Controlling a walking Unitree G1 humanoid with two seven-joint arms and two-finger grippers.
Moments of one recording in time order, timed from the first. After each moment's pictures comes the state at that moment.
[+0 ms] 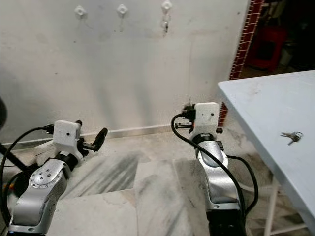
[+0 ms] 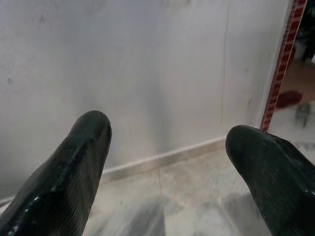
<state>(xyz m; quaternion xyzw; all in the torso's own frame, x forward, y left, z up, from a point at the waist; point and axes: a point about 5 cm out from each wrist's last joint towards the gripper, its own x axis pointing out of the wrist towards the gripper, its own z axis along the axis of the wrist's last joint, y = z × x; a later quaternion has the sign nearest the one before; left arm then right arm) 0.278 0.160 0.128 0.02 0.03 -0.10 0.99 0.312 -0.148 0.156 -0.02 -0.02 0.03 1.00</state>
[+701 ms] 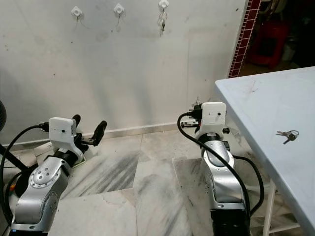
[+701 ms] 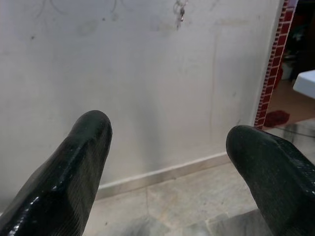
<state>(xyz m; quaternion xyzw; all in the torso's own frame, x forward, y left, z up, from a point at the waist) 0.279 0.160 0.134 -0.01 0.00 -0.10 0.99 0.312 -0.155 0.157 -0.02 -0.02 0.02 1.00</state>
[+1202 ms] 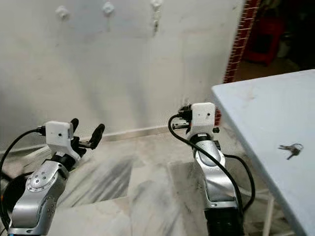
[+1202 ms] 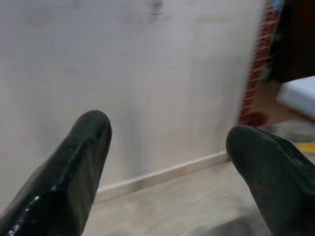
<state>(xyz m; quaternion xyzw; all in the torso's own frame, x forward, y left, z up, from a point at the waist) 0.275 0.145 0.128 -0.04 0.01 -0.13 0.99 0.314 -0.158 0.150 -0.04 -0.01 0.02 1.00</state>
